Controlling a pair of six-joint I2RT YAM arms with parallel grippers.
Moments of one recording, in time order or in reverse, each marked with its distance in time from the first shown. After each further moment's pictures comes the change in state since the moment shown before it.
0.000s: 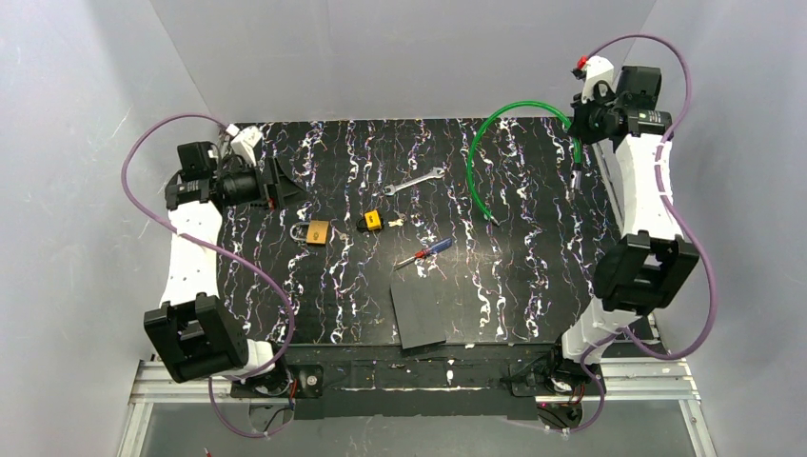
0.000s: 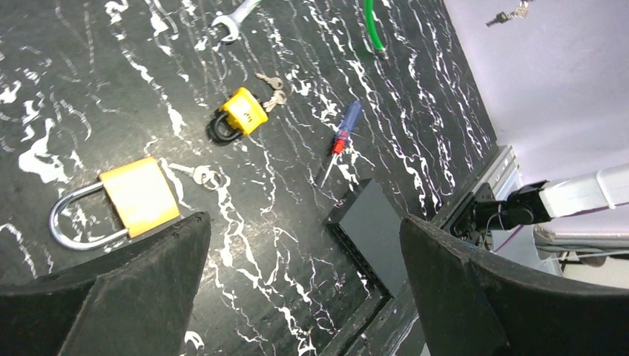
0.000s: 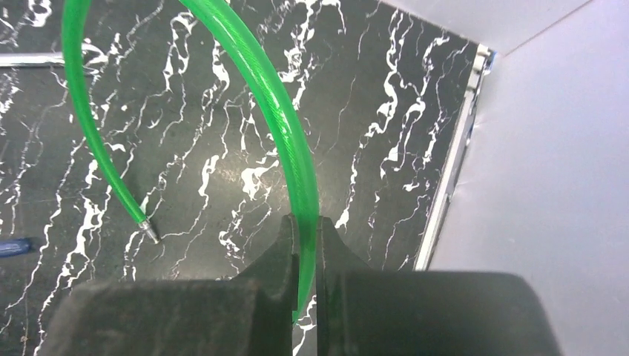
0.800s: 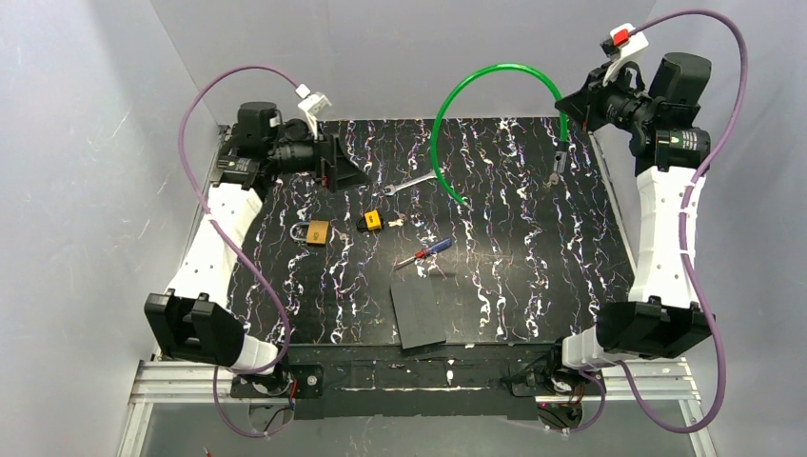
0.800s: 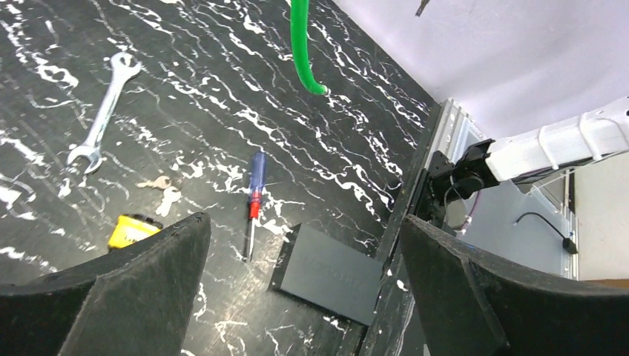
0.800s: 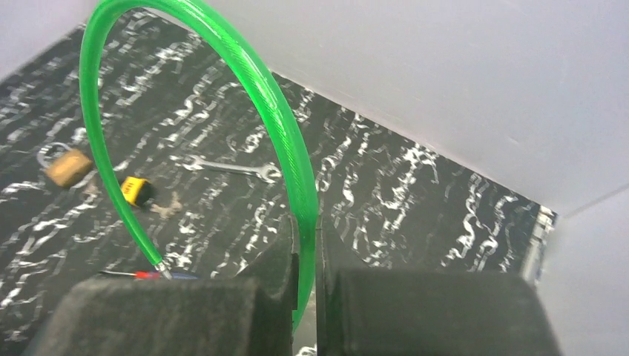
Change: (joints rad) left arm -0.398 0.061 0.211 0.174 -0.008 -0.133; right arm 0.004 -0.275 -0.004 0.091 -0.376 0.205
